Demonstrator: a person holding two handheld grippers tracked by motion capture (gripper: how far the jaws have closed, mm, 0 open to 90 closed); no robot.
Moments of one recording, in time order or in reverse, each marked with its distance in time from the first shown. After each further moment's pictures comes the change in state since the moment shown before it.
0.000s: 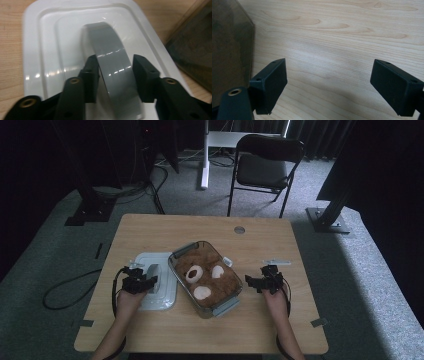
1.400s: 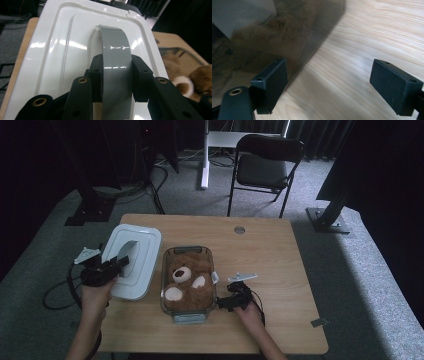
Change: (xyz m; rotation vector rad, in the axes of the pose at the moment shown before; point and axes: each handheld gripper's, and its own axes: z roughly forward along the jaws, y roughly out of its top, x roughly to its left) left arm 0.022 0.039 -0.130 -0.315 -0.079 -0.060; right arm 0.099 -0.029 0.024 0.060 0.348 -0.179
